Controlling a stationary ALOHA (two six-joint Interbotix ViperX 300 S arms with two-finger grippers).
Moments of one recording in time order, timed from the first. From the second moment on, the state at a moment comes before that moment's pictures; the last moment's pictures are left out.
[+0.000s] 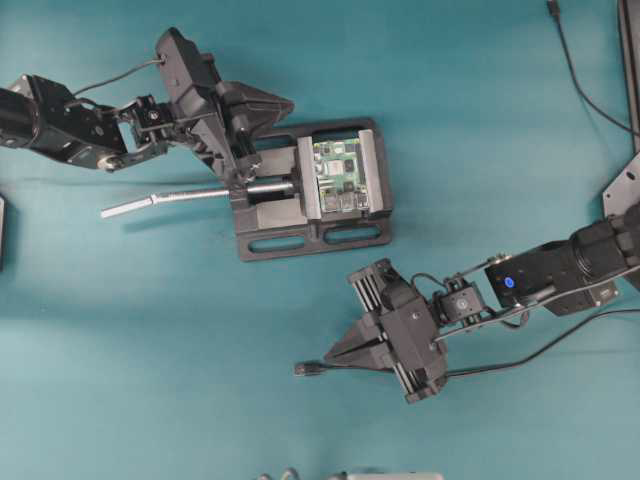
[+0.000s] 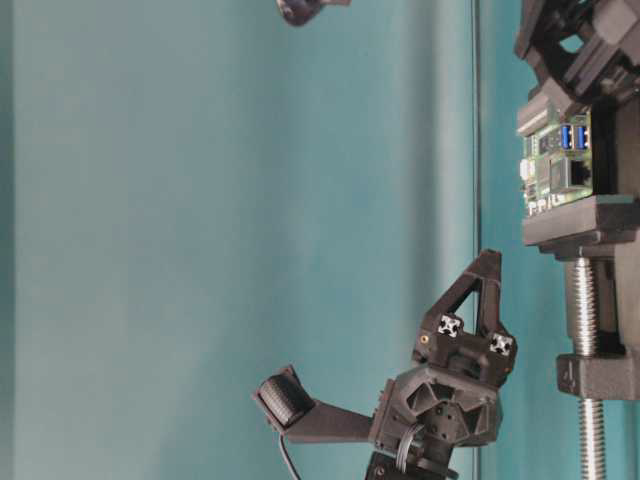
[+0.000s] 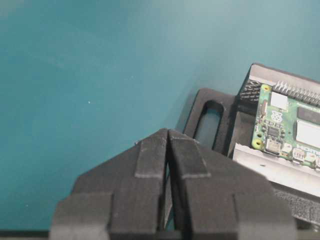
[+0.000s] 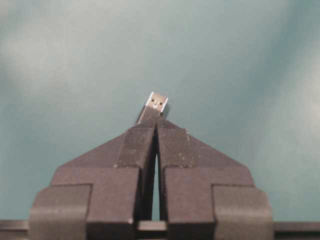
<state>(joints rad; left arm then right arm) 0.28 0.27 0.83 -0.11 -0.78 -0.06 0.28 0.27 0.83 -0.11 -0.79 -0.04</state>
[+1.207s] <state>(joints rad) 0.19 -1.01 1.37 -0.06 0.06 -0.02 0.31 0.29 0.74 0.11 -0.61 -0.03</state>
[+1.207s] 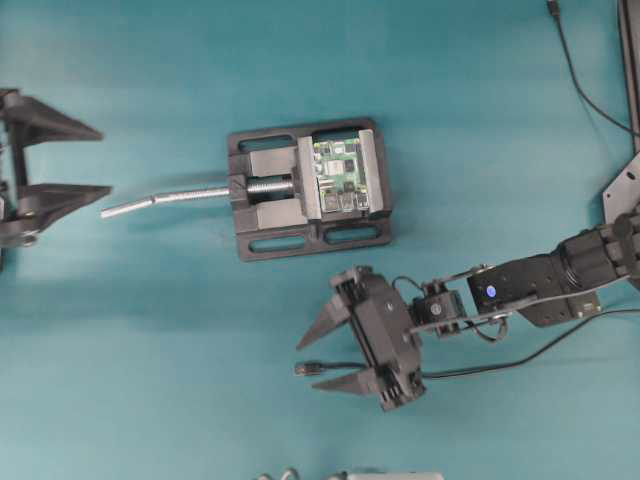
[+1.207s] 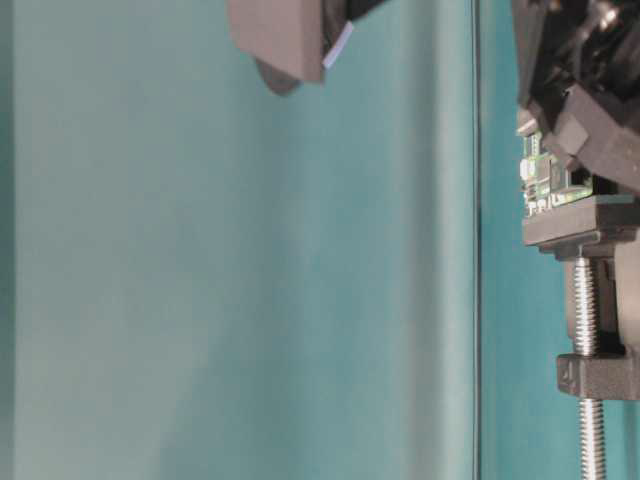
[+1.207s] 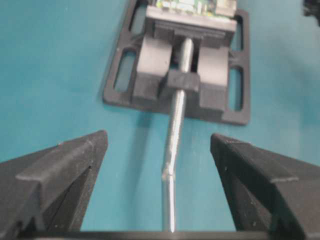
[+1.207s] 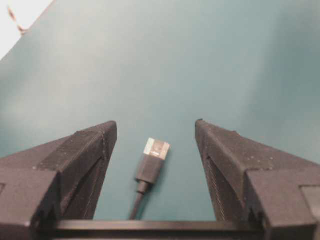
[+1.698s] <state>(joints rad) 0.22 -1.09 1.44 -0.06 0.08 -0.02 0.43 0.32 0.74 0.33 -0.59 -0.05</state>
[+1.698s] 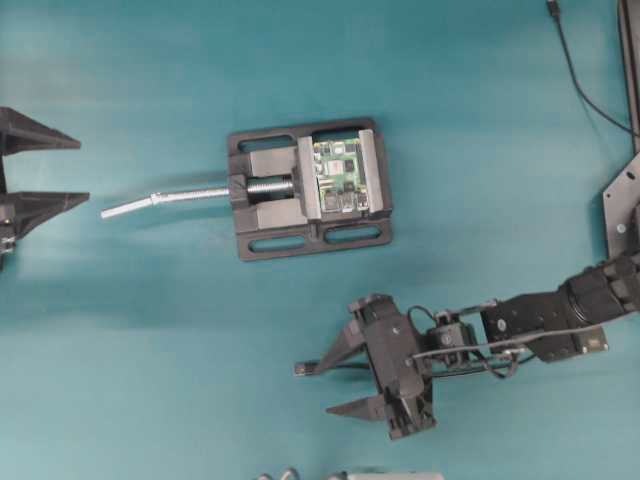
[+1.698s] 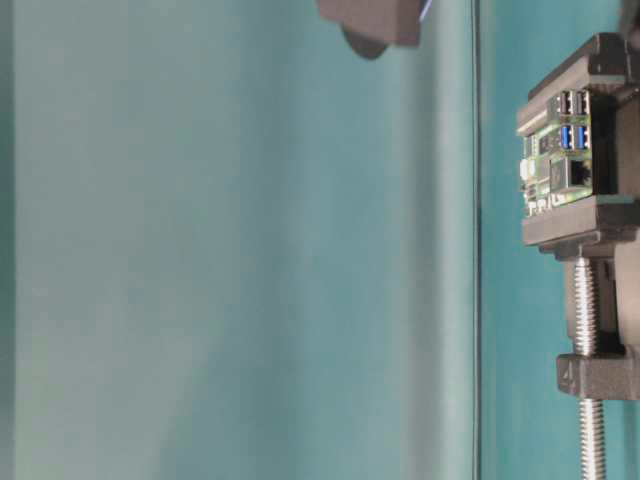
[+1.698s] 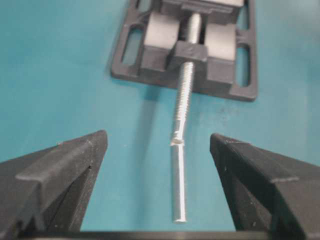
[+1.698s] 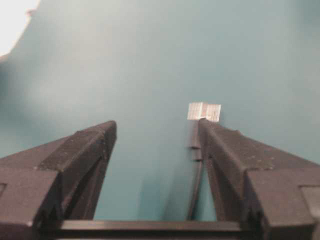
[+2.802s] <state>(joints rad) 0.22 -1.08 1.45 -0.06 0.05 -0.02 0.45 0.37 0.72 0.58 -0.59 -0.21</state>
